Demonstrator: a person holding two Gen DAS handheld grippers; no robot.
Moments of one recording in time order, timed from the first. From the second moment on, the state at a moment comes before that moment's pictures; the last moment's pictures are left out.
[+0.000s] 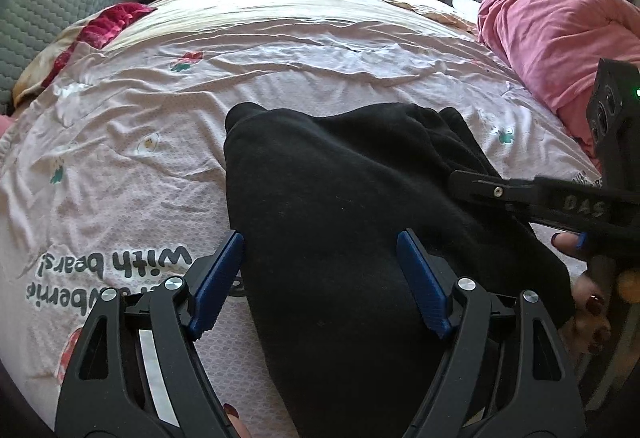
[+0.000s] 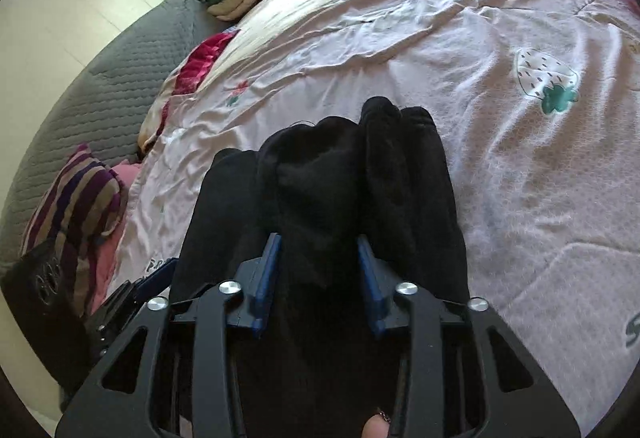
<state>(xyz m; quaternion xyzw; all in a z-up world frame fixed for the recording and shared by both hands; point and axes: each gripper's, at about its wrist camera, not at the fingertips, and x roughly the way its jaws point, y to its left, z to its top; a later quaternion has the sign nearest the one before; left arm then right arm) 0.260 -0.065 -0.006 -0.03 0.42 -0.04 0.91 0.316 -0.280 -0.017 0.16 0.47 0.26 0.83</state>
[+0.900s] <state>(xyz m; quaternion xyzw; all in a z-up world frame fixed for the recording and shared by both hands) 0.235 -0.080 -0.003 -0.04 0.43 -0.07 0.90 0.259 -0.312 -0.003 0.09 0.45 0.28 0.84</state>
